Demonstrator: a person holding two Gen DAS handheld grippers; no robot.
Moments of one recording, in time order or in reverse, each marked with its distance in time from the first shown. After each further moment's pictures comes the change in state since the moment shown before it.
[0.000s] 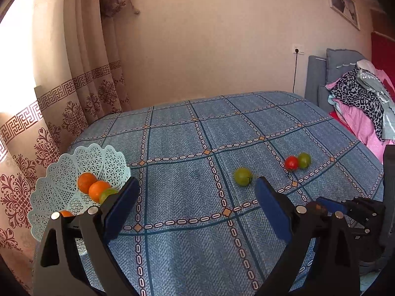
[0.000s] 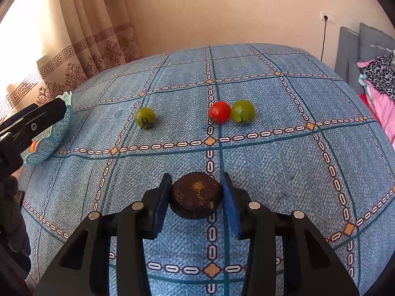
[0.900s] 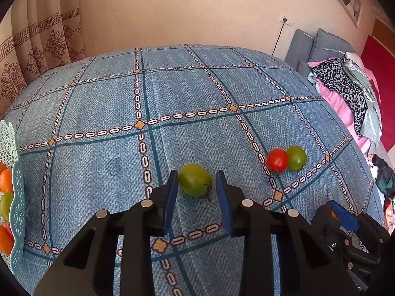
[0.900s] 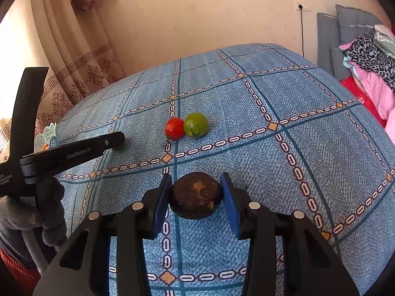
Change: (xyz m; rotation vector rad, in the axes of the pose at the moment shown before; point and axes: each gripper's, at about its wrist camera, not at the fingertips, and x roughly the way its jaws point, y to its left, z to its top) left arm 0.129 -0.043 0.011 -0.072 0.289 -0.226; right arm -0.005 -0.051 0.005 0.141 -0.055 -0.005
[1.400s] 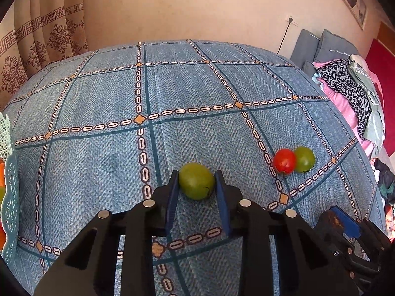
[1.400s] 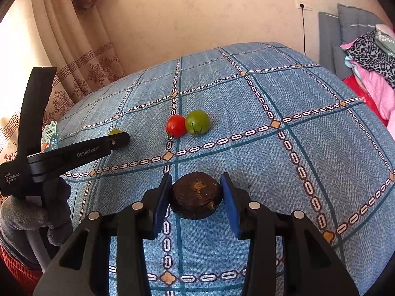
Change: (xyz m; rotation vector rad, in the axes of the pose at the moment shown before) left arm 0.008 0.003 -0.002 -0.024 0.011 0.017; right arm 0.003 0.002 -0.002 -0.005 0.006 0.007
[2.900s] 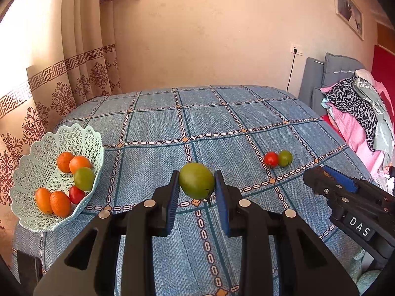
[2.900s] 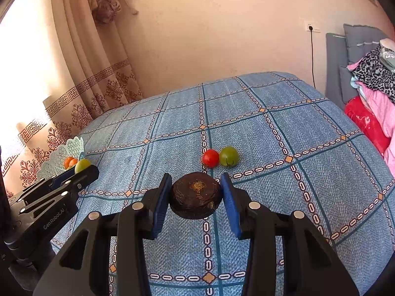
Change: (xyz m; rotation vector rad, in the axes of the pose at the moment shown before) left arm -0.128 0.002 -0.052 0.012 -0.254 0.149; right arm -0.047 0.035 0.020 -0.048 -0.117 0.050
